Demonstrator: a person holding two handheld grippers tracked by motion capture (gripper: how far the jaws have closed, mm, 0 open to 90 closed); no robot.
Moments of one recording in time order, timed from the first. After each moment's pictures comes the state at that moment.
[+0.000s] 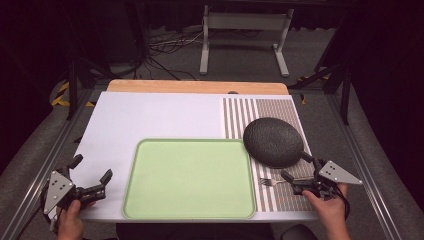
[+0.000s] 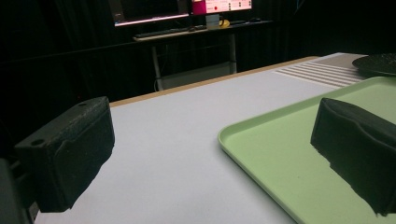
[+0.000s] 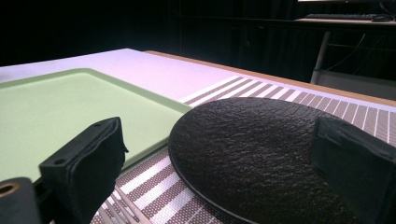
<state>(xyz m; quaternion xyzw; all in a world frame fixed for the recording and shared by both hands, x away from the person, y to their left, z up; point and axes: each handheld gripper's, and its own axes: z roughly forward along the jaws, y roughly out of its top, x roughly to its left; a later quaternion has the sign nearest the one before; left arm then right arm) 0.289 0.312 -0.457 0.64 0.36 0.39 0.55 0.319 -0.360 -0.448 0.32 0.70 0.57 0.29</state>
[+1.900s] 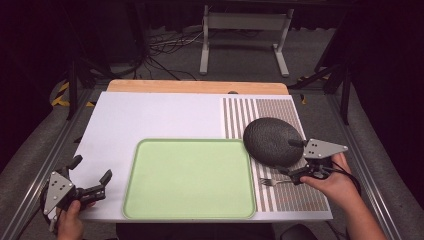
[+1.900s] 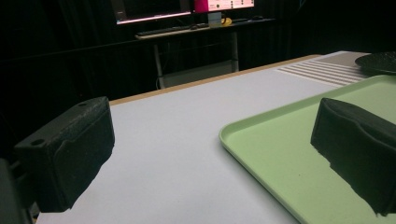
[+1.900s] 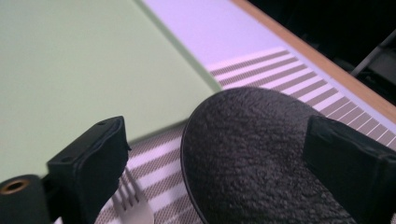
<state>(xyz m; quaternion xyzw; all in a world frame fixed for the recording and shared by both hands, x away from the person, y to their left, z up) 0.287 0.312 -0.457 0.64 0.37 0.40 0.55 0.351 -0.332 -0.375 0.20 0.86 0.41 0.24</state>
